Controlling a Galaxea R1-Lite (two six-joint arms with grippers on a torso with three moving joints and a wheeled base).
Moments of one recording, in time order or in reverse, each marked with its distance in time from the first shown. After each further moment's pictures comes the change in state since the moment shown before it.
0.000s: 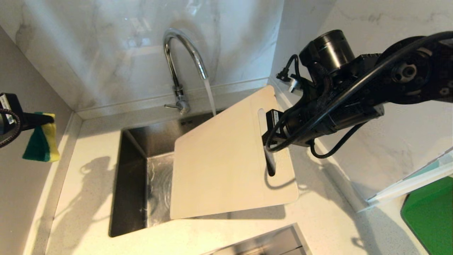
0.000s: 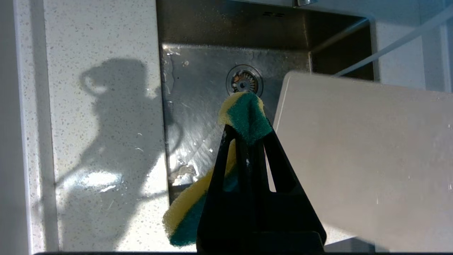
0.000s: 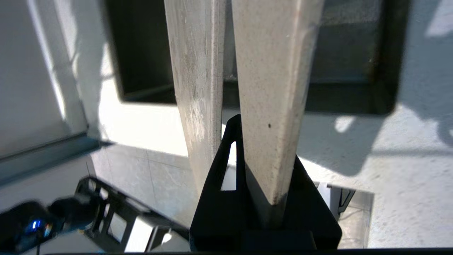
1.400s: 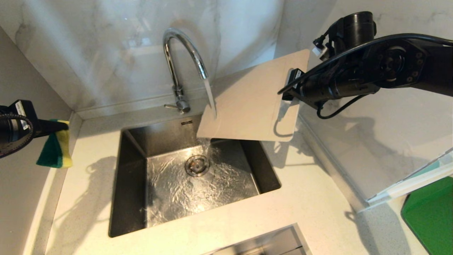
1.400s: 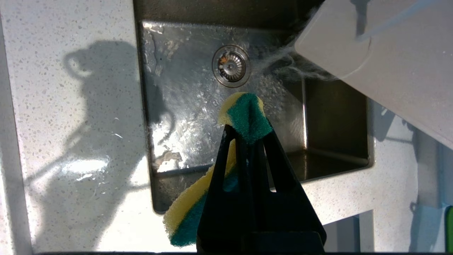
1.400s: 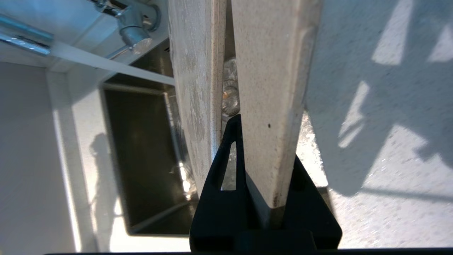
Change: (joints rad) left arm -0.054 0.021 0.017 0.006 -0.011 -0.041; right arm -0.215 0.173 -0.267 -0.220 0.003 0.140
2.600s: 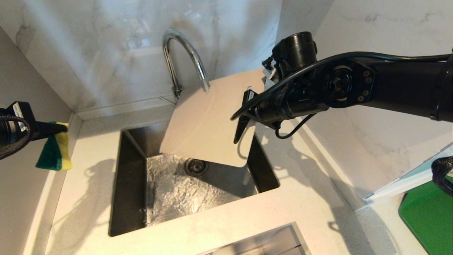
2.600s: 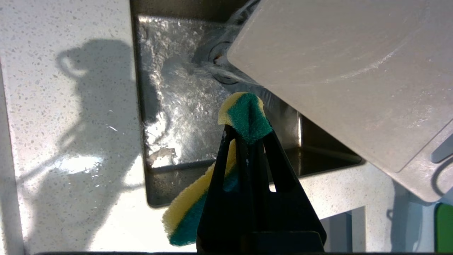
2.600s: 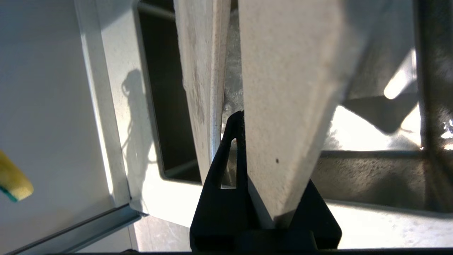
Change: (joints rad) left arm -0.005 -0.014 0.016 0.000 -0.002 -0.027; right arm 0.262 0.045 0.063 -0.001 -0.015 0.042
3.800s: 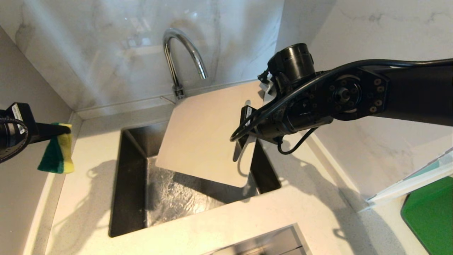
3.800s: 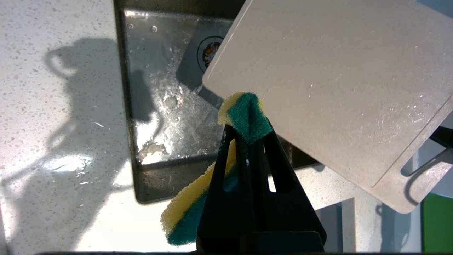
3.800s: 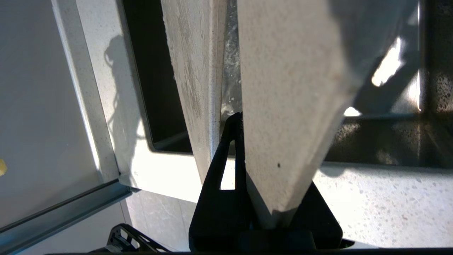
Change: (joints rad) left arm -0.056 -0.027 0.017 -0.001 0.009 -0.024; right arm 0.033 -0.100 0.177 0.002 -0.050 -0.004
